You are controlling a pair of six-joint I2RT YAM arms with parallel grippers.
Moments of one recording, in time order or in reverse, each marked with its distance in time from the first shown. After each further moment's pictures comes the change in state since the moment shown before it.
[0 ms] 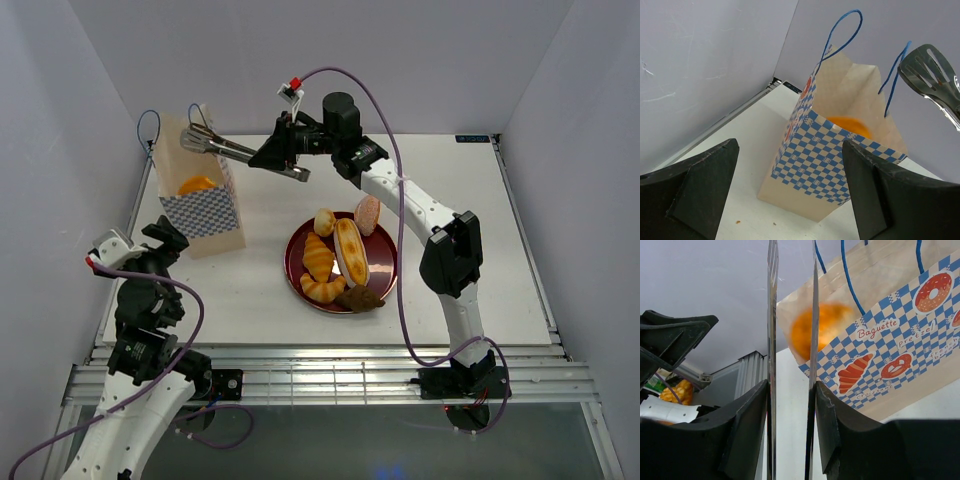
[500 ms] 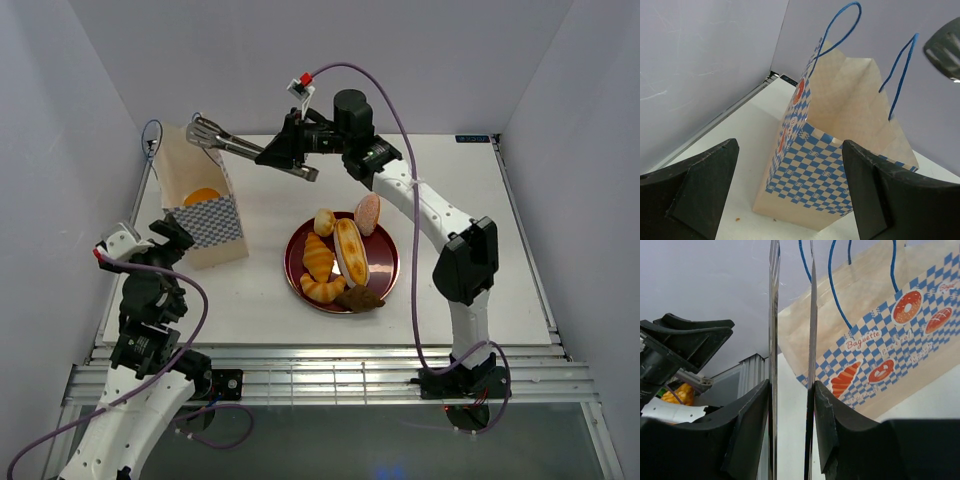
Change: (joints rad) left arm 0.000 0.037 0.000 0.000 0.029 0.000; right arm -0.012 -0.074 -0.053 -0.010 0.012 -0.001
